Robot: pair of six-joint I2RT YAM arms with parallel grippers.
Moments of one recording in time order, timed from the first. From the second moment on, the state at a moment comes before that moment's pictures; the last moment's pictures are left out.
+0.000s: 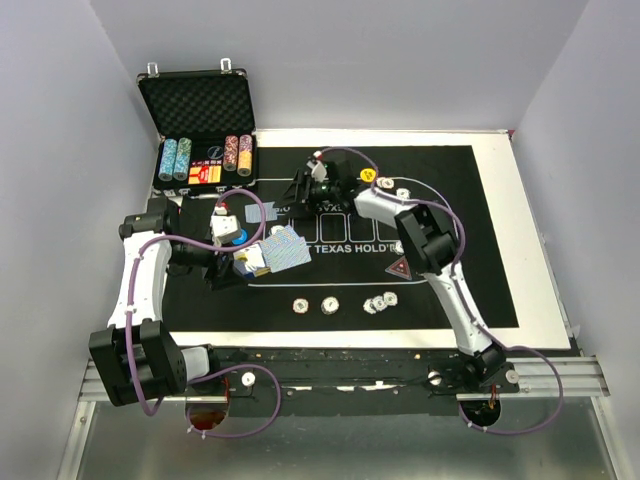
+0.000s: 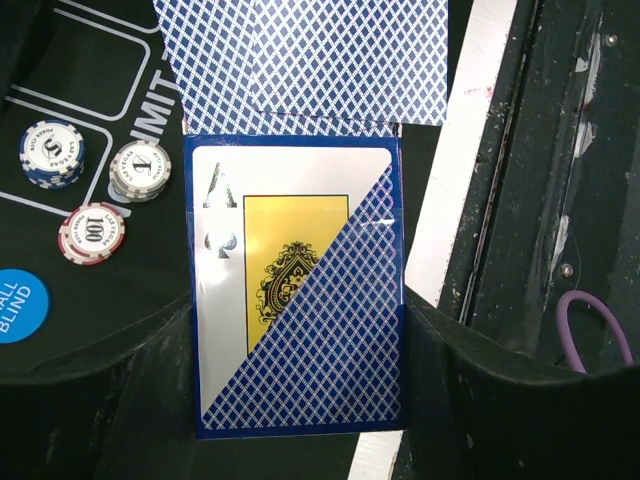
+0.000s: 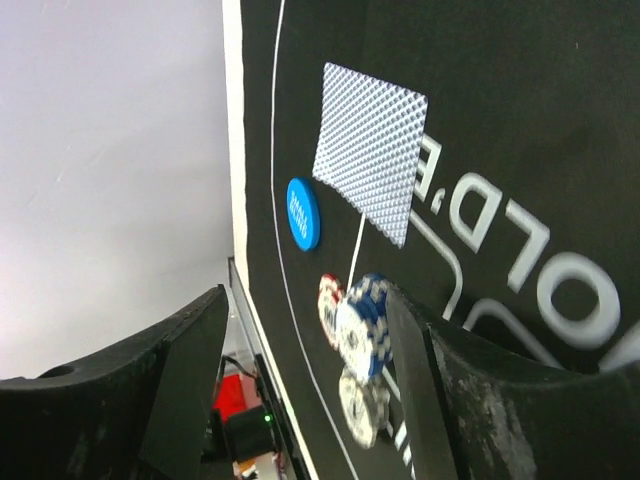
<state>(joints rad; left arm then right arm) 0.20 1.24 1.04 -1.34 1.05 1.36 0.59 2.57 1.95 0.14 -0.76 1.01</state>
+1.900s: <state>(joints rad) 0.20 1.27 1.04 -1.34 1.04 1.36 0.71 1.56 0.92 0.31 -0.72 1.05</state>
